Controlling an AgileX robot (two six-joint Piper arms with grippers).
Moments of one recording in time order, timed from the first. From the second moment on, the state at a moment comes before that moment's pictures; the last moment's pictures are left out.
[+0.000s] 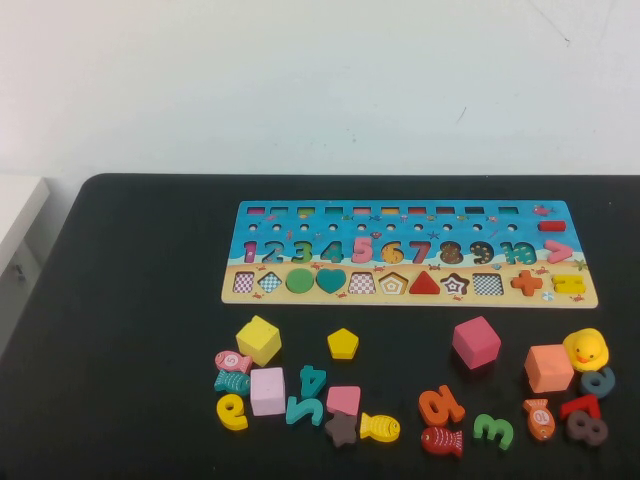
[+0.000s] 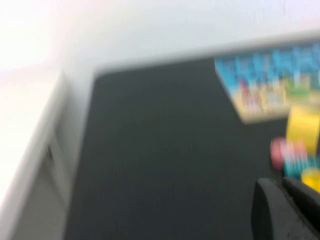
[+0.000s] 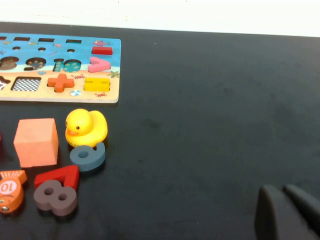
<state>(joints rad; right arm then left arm) -0.12 -0.01 0.02 -0.09 0.41 0.00 -0.12 -0.01 0.02 -0.06 0.25 0.07</state>
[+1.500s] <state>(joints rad) -0.12 -0.01 0.02 -0.09 0.41 0.00 -0.12 -0.01 0.02 -0.06 0.26 -0.01</state>
